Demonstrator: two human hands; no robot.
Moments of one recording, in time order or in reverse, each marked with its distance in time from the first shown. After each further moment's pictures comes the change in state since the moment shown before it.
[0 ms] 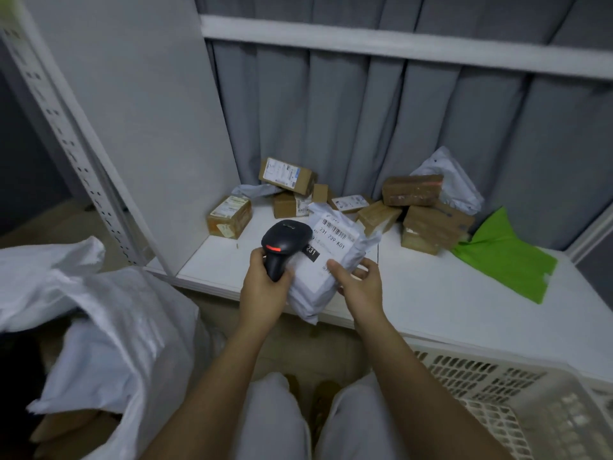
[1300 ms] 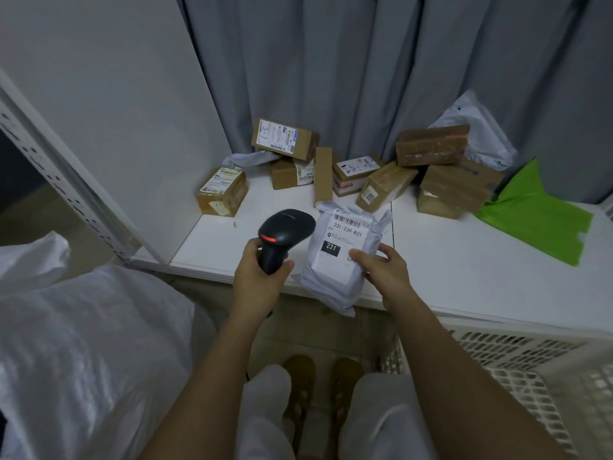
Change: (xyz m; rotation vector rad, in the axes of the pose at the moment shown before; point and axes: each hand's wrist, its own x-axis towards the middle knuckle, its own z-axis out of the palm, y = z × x) left_hand 0.046 -0.048 0.001 -0.002 -0.082 -0.069; right_hand 0.070 0.043 -0.010 -0.105 0.059 0.192
